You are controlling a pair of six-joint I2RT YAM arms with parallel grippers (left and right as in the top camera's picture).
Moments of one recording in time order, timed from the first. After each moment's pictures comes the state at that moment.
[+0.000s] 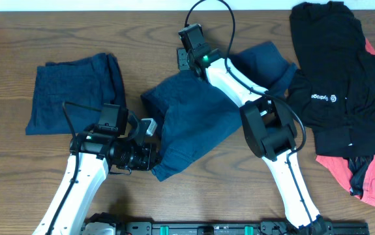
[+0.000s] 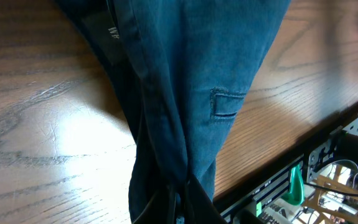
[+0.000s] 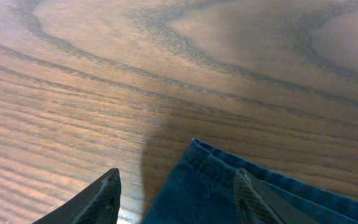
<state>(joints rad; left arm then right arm) -0.17 1.20 0.77 -0.97 0.57 -0.07 0.53 2.53 2.05 -0.37 0.12 0.38</state>
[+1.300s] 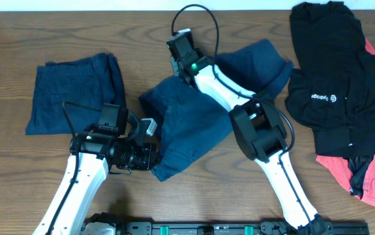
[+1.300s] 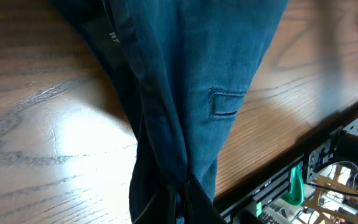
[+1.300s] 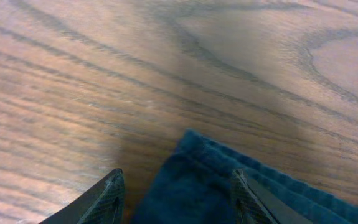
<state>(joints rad) -0.17 1.20 0.77 -0.97 0.57 -0.07 0.59 2.57 2.06 -0.34 0.32 0.24</state>
